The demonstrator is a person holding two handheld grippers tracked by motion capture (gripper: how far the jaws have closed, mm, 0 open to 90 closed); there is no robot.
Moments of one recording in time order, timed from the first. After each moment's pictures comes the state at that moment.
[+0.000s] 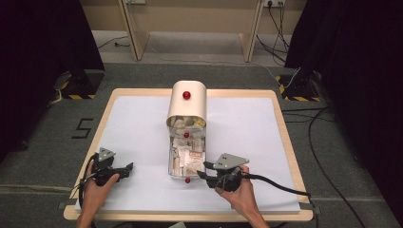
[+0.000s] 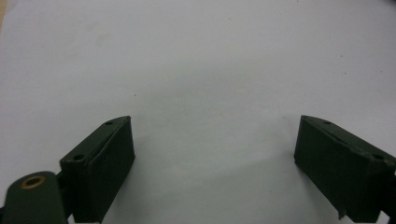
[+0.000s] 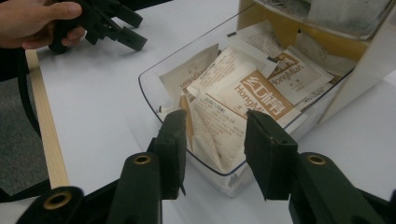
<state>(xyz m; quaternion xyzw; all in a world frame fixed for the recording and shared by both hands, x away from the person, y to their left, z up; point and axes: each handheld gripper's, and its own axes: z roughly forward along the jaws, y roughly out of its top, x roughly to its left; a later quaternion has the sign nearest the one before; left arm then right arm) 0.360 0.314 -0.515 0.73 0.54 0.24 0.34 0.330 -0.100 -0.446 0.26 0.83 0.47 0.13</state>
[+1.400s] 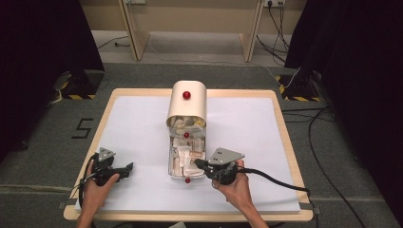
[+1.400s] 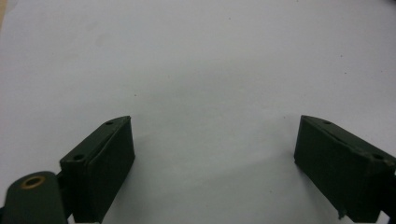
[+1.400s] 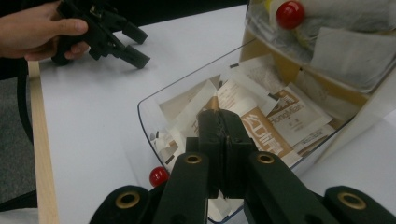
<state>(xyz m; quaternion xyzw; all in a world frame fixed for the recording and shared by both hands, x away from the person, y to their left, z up) 0.360 0.314 -0.515 0.73 0.54 0.24 0.34 0.341 -0.089 -0.433 0.23 0.83 0.48 0.15</state>
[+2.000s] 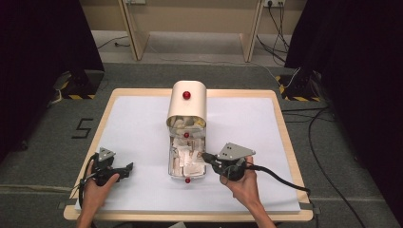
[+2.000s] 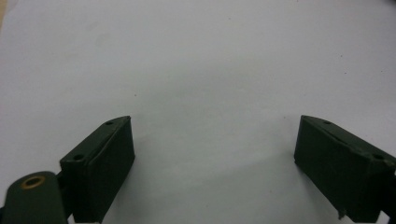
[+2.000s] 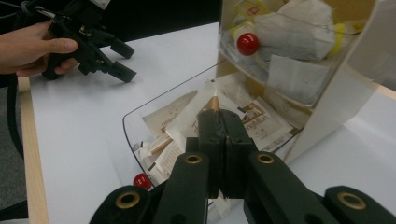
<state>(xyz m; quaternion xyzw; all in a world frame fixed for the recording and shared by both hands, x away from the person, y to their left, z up) 0.360 0.314 -0.515 0.73 0.54 0.24 0.34 0.343 -0.109 -0.414 0.24 0.82 0.49 0.17</state>
